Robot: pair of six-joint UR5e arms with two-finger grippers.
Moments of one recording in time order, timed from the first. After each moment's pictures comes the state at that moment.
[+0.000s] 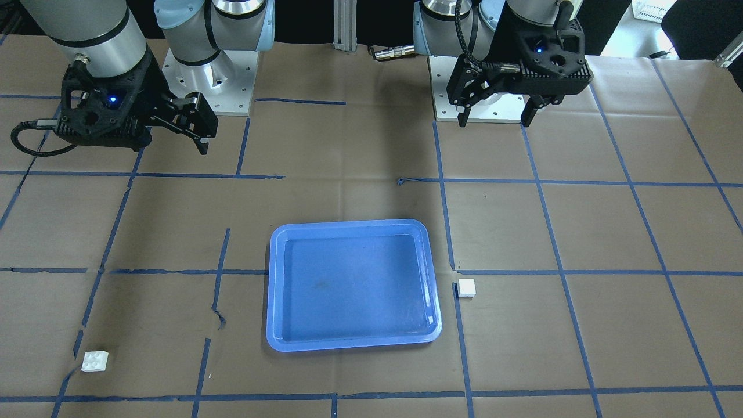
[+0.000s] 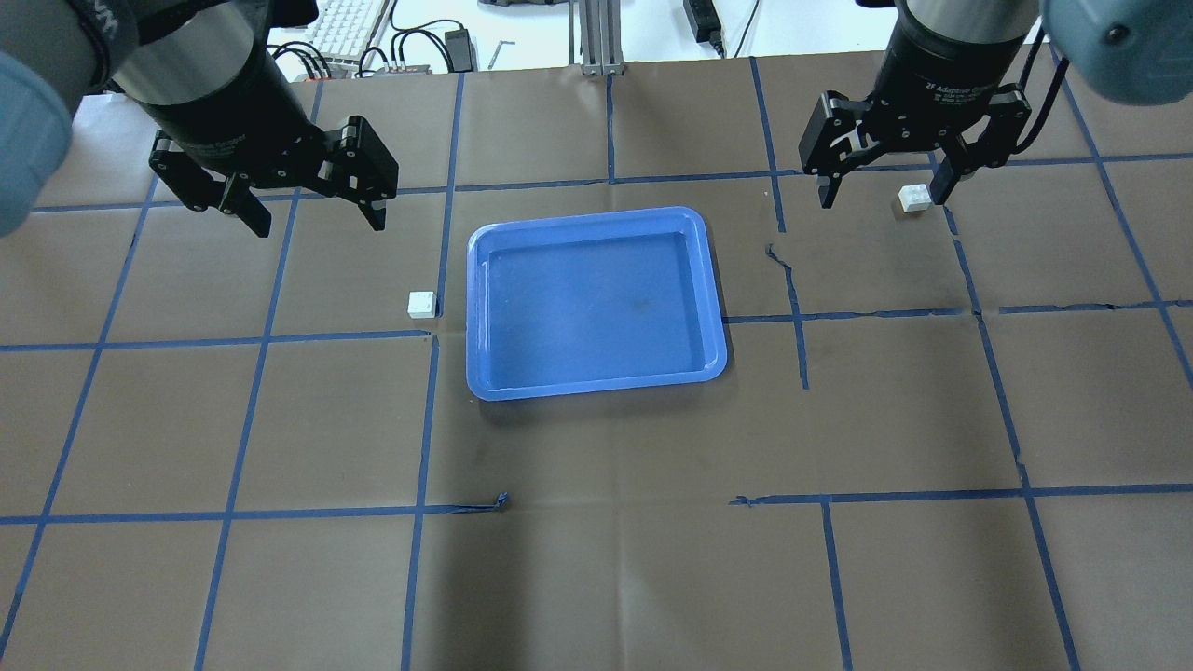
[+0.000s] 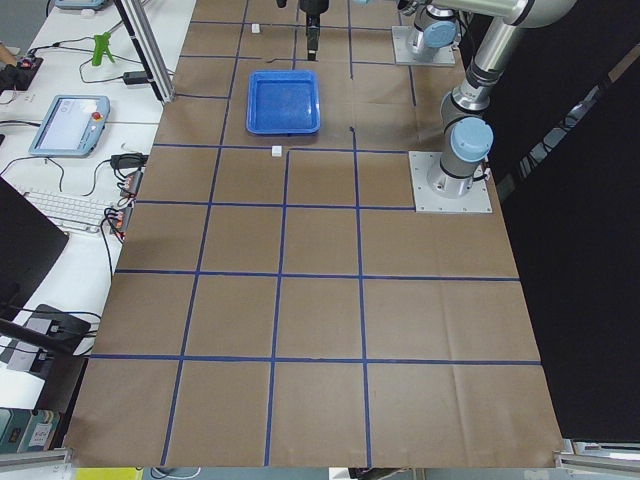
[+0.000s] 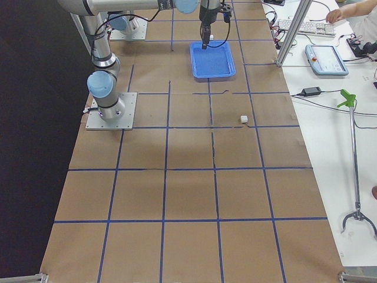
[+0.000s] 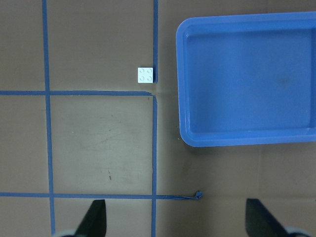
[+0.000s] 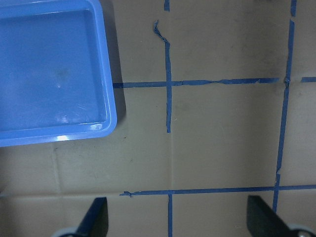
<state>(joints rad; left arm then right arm) -1.62 -1.53 -1.52 -1.63 1.59 -0.08 1.59 -1.51 1.46 -1.46 -1.58 0.04</state>
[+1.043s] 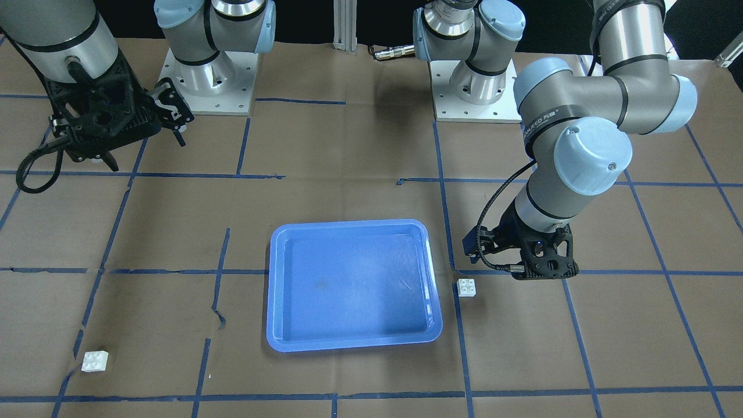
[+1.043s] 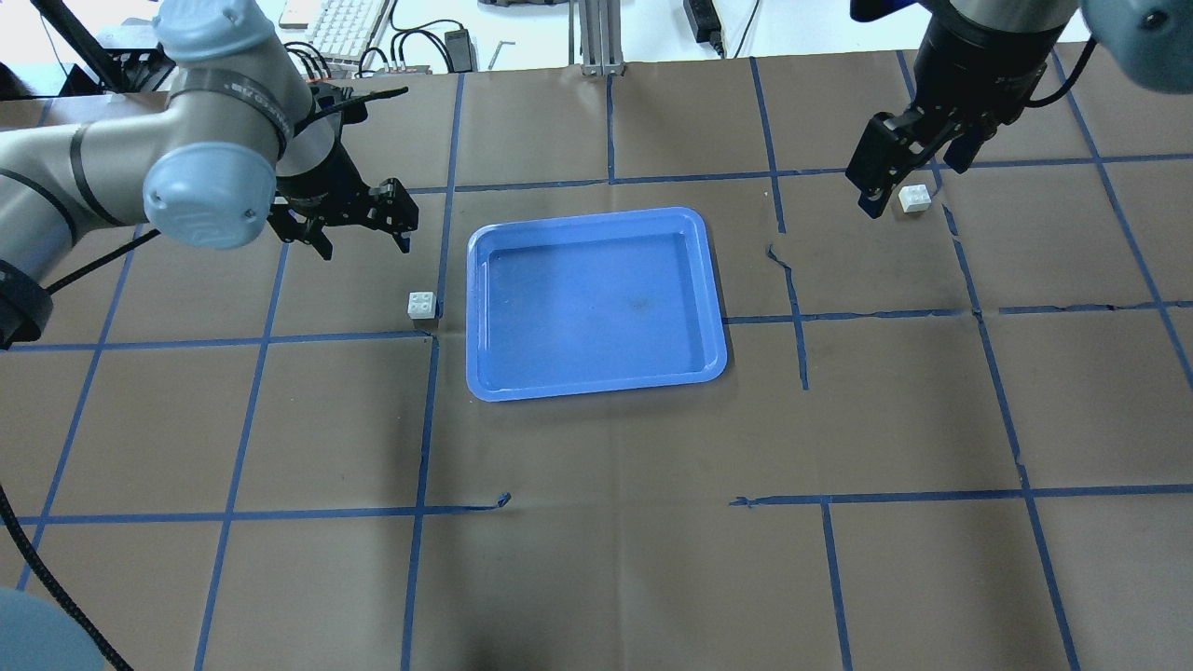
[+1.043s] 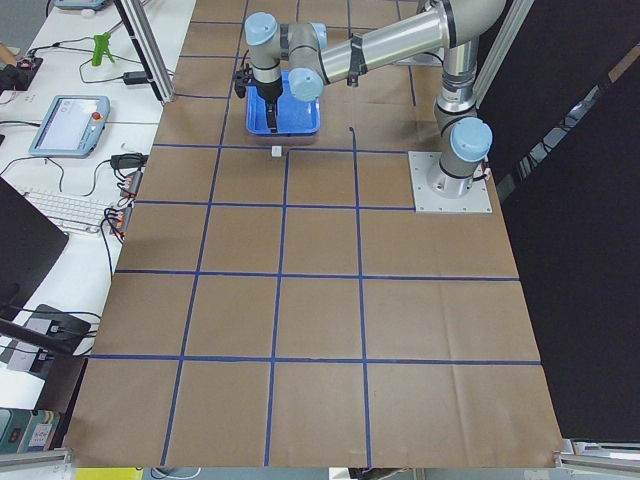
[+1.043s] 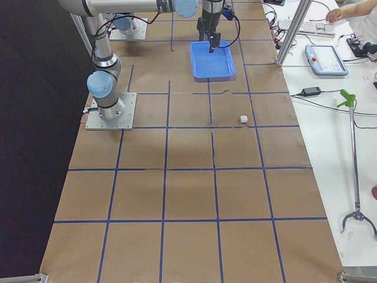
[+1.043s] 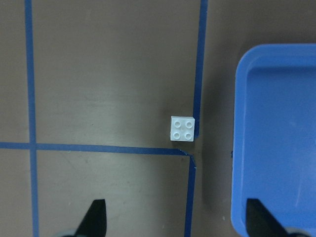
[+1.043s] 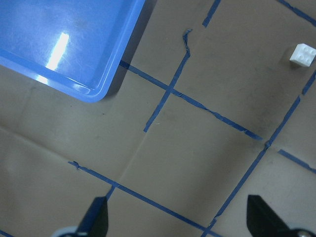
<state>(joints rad) -1.50 -1.90 -1.72 -1.10 1.54 0.02 1.52 -1.49 1.46 -1.49 -1.59 -0.67</state>
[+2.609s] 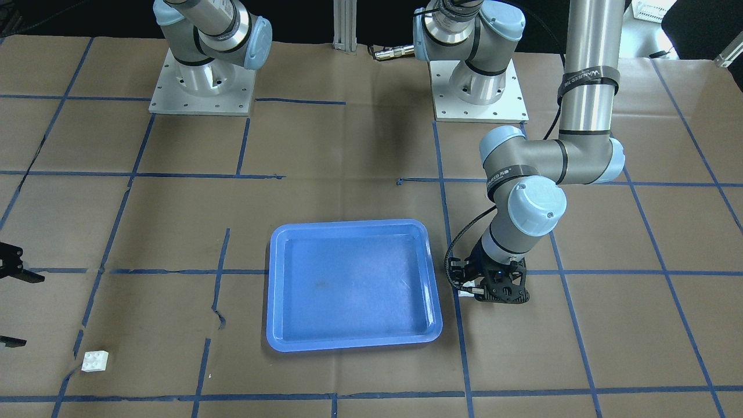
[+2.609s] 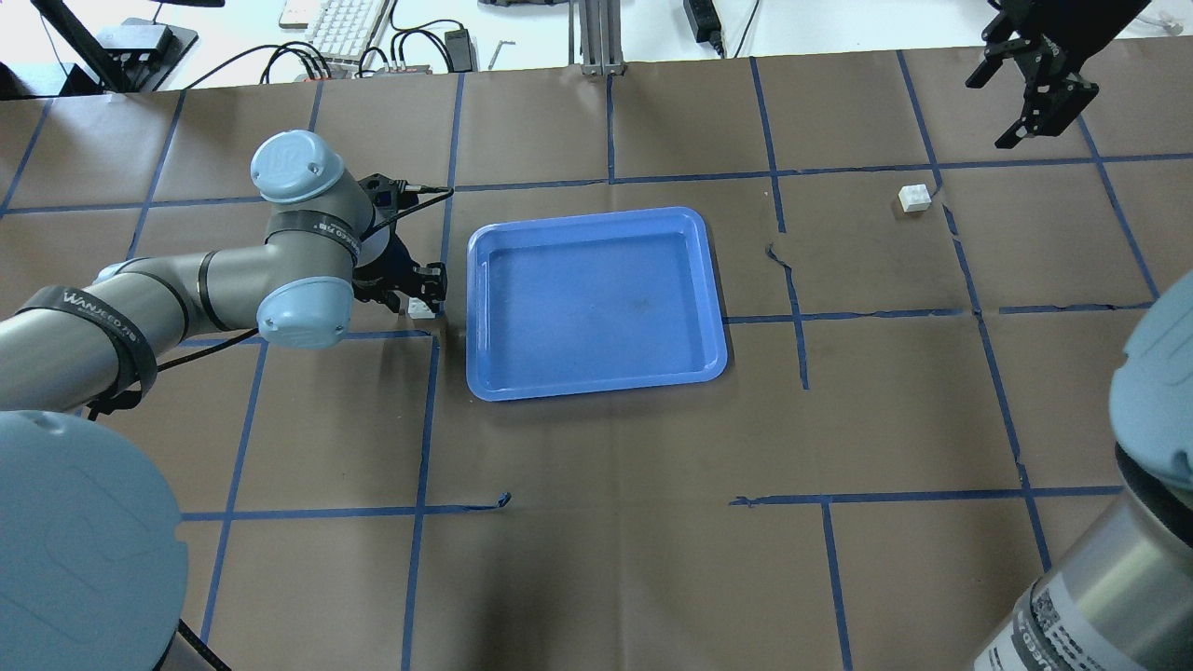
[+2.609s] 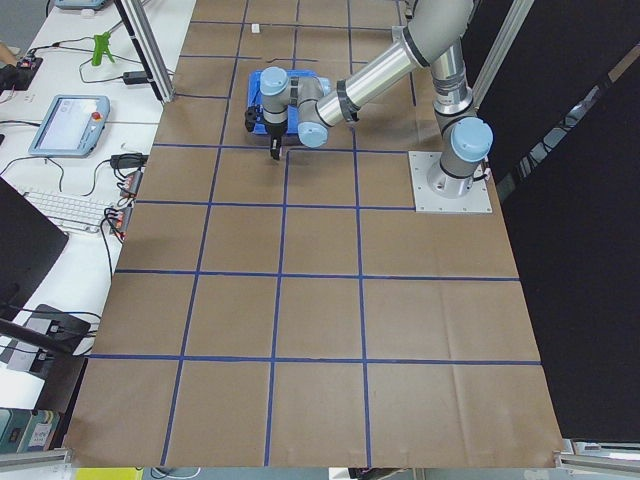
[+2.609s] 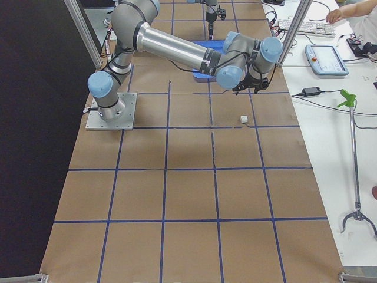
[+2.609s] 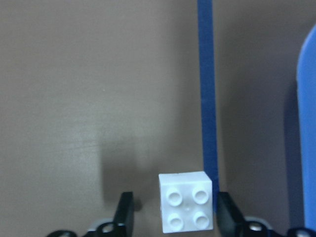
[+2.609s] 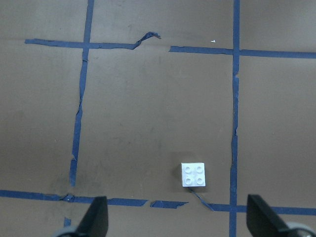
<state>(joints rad) -1.50 -2.02 -1.89 -0.75 1.52 0.13 1.18 -1.01 1.17 -1.59 -1.30 -2.03</state>
